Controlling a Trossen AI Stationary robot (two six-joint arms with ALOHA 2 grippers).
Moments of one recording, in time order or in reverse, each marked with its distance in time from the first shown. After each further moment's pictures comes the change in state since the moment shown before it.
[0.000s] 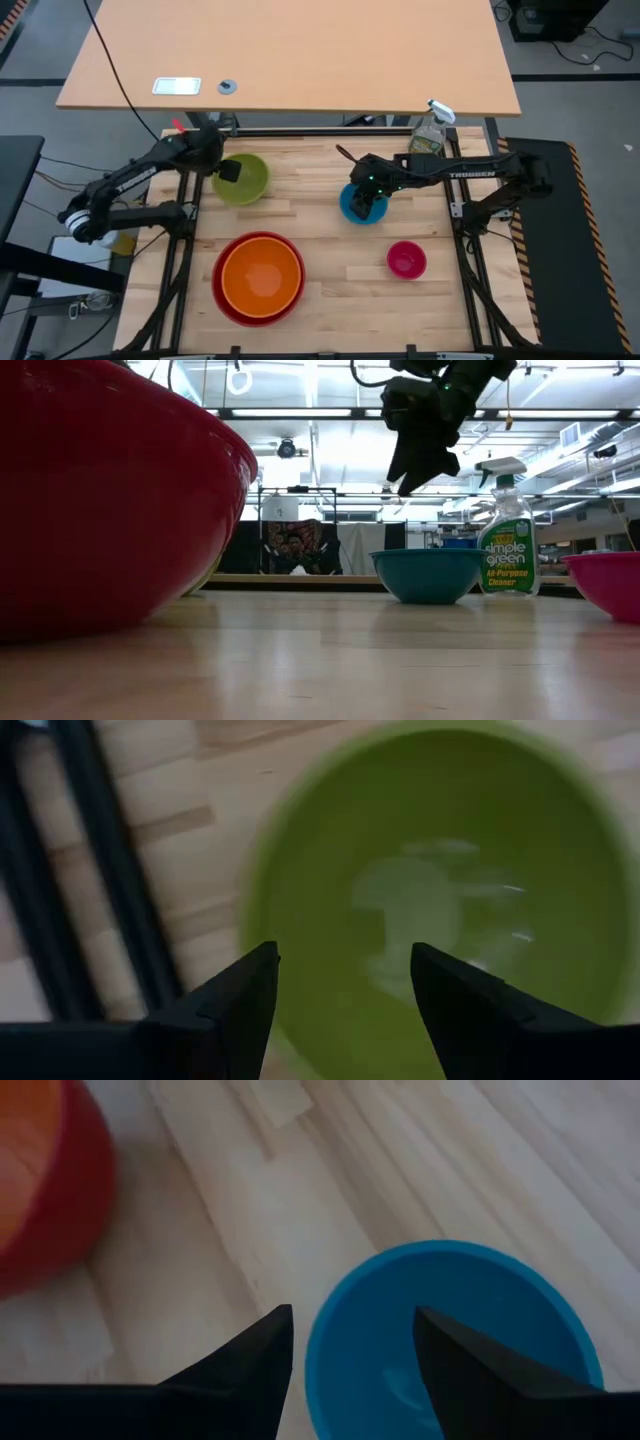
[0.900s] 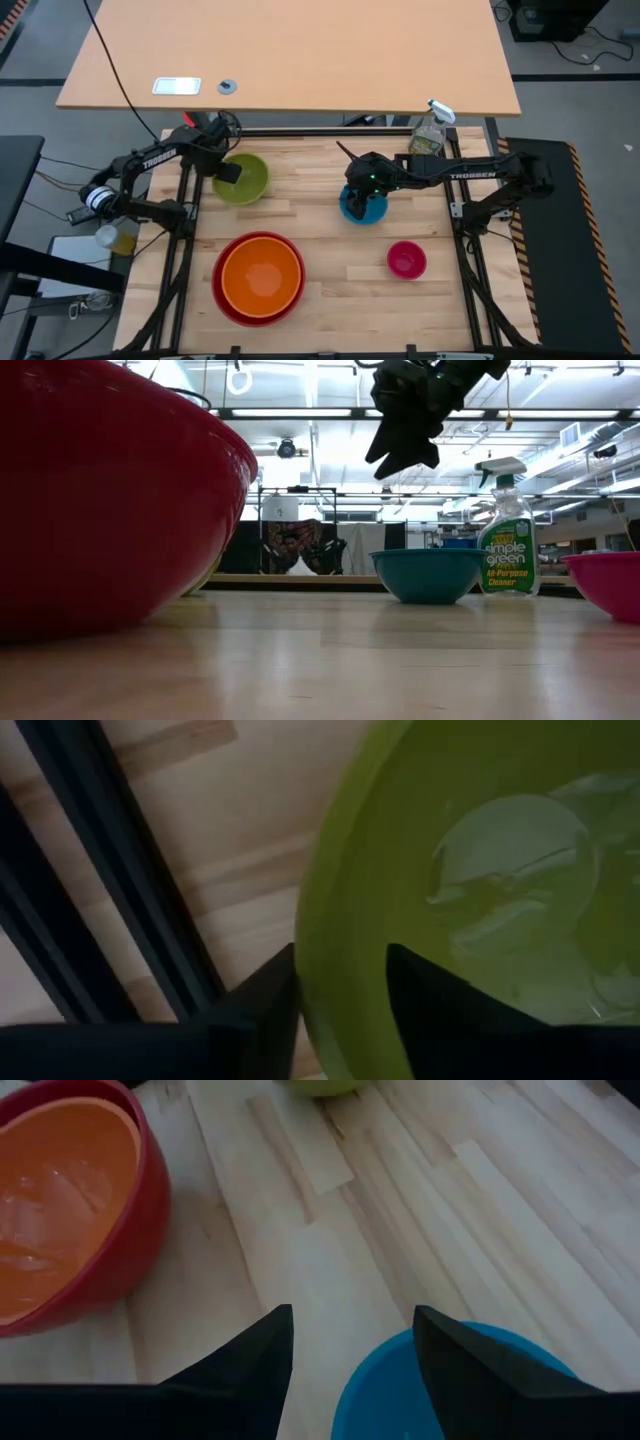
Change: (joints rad) left arm 0.164 0.265 -0.015 0.000 0.075 0.167; right arm 0.015 -0.005 0.000 0.151 0.005 -0.074
